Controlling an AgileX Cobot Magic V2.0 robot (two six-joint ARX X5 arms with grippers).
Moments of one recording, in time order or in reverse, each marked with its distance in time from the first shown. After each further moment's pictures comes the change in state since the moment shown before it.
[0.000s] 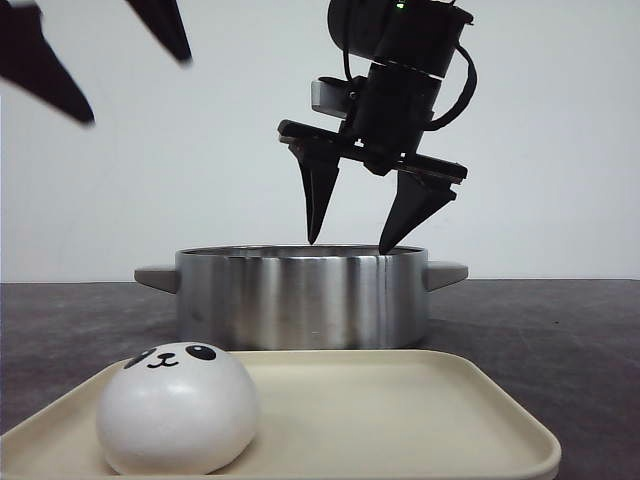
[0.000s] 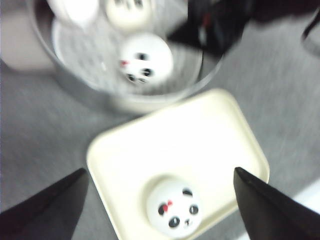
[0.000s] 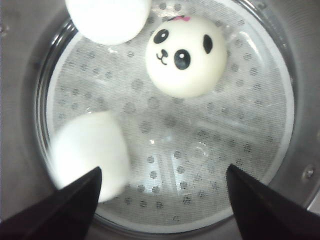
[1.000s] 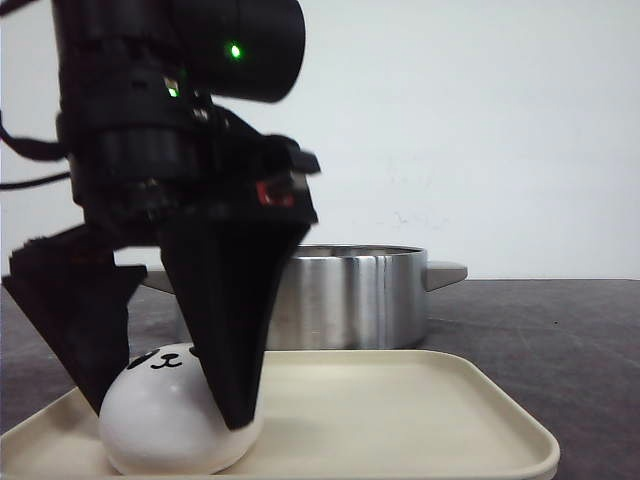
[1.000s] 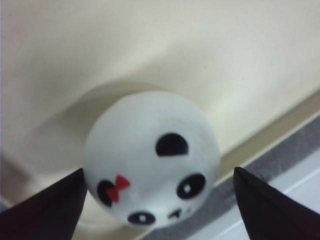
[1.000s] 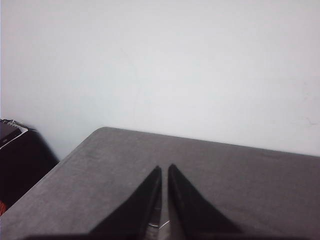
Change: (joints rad) left arm -0.215 0.511 -0.007 -0.029 0.043 0.008; right arm -0.006 -0.562 0.367 -0.023 0.072 -0.023
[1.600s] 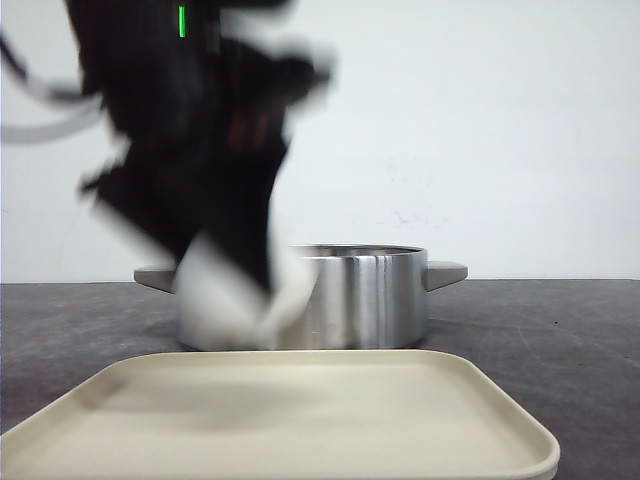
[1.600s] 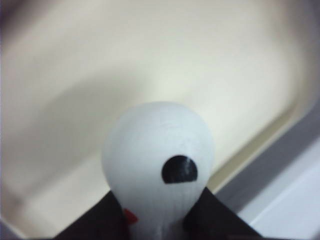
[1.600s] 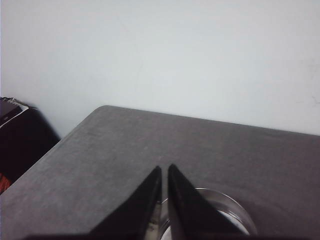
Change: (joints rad) left arm -0.020 -0.194 0.021 0.146 -0.056 0.057; right arm 0.039 0.000 0.000 -0.075 0.003 0.000
